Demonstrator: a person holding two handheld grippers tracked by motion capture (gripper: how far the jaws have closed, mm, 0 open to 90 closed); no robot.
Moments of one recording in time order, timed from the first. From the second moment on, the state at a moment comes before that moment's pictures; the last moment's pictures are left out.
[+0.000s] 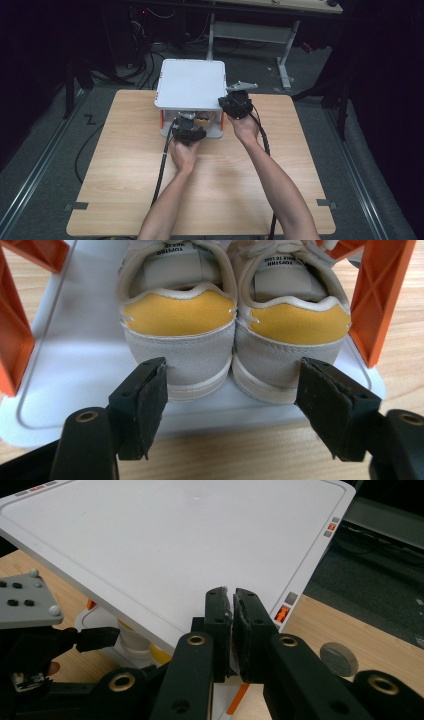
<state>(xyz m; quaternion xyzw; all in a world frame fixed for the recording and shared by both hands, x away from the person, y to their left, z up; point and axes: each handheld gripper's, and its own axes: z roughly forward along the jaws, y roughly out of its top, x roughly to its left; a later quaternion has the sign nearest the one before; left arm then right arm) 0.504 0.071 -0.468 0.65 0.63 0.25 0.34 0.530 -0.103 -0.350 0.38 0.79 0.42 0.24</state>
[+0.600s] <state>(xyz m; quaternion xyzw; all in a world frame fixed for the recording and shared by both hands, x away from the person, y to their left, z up) 0.493 0.071 -0.461 0.68 0.60 0.25 0.34 0.530 -0.105 -0.348 0.38 0.79 0.41 0.24</state>
